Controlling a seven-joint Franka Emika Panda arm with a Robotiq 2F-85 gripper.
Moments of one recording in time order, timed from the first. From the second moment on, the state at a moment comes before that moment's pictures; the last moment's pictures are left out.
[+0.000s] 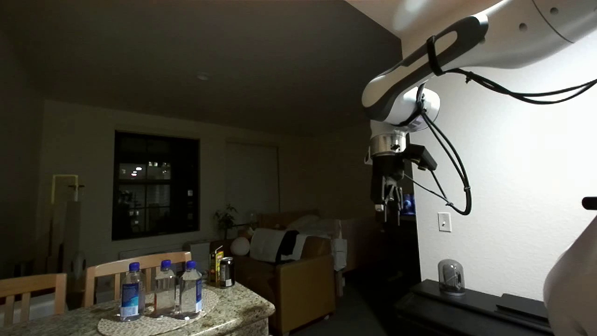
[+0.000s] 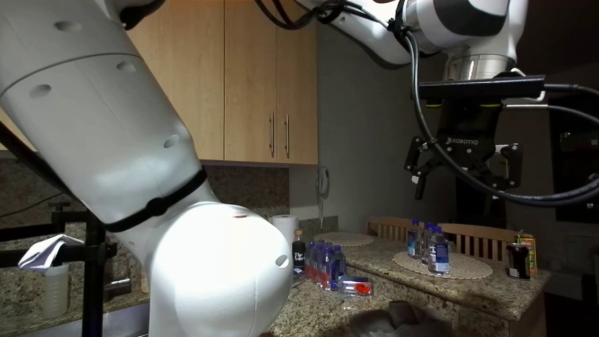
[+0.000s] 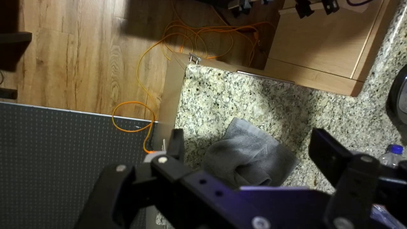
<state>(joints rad) -0.03 -0.57 -0.35 -2.33 -0.01 1.68 -0.50</state>
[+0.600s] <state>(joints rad) -0.03 -0.58 -0.25 -2.54 -0.01 2.10 -0.37</state>
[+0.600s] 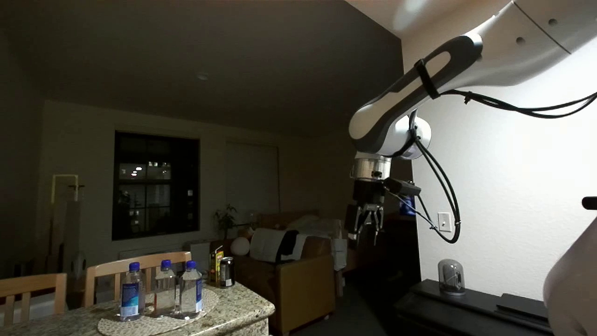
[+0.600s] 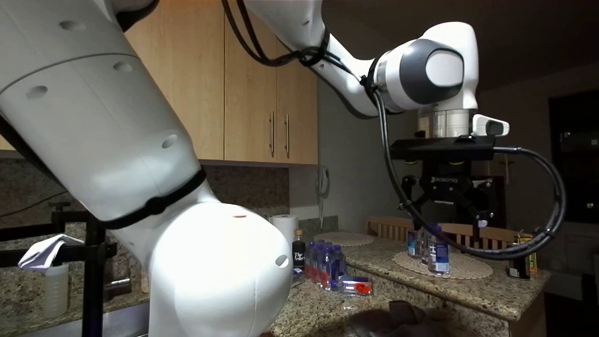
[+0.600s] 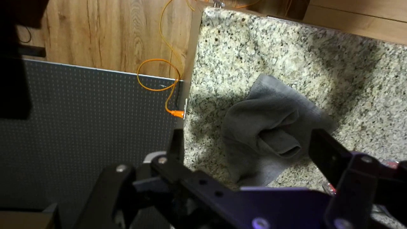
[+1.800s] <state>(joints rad) 0.12 -0.29 -0.03 -2.58 0.02 2.25 -0.33</state>
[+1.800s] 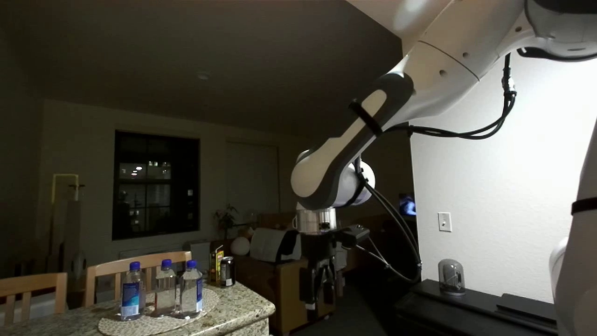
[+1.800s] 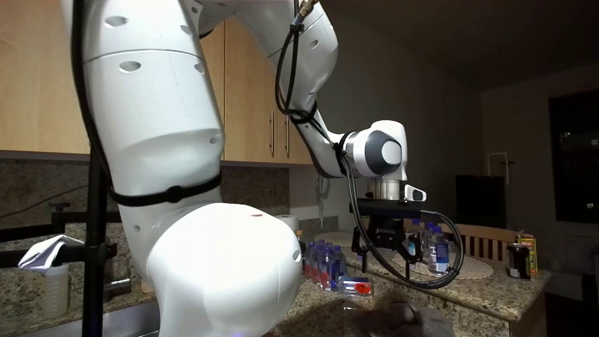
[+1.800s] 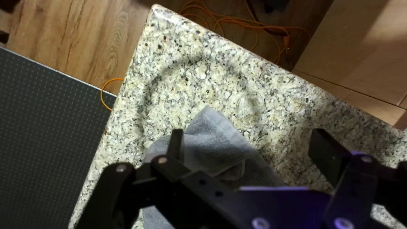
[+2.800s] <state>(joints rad) 0.11 -0.22 -0.02 -2.60 0.02 2.41 -0.31</state>
